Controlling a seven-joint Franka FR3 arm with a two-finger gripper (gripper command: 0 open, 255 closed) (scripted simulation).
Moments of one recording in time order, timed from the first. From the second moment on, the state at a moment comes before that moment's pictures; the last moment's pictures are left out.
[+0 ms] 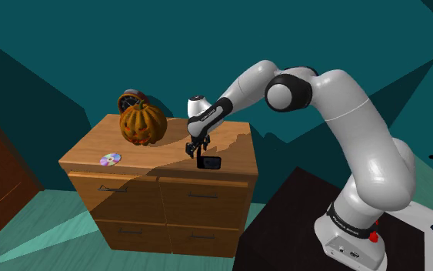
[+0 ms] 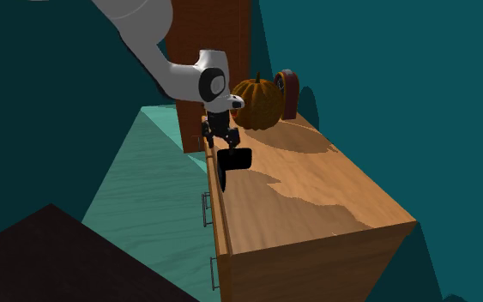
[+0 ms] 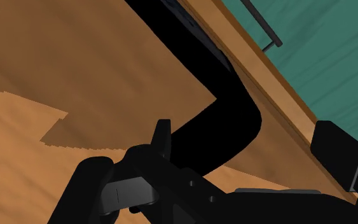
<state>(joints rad) 0.03 0.86 0.02 -1.55 -0.06 2.42 0.15</state>
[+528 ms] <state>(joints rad) 0.03 0.90 0.01 -1.54 -0.06 2.45 0.15</state>
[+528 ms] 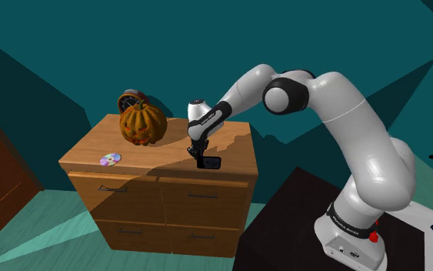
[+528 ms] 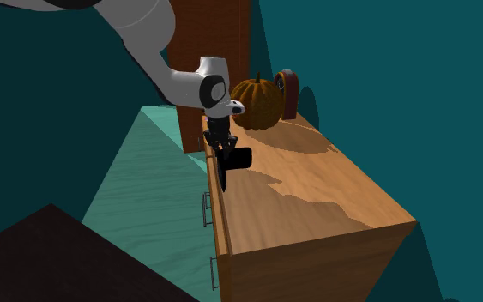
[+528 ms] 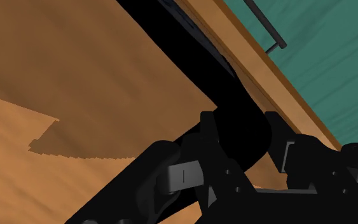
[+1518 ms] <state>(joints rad) 0.03 0.82 0.02 -1.57 -0.06 2.39 0.15</state>
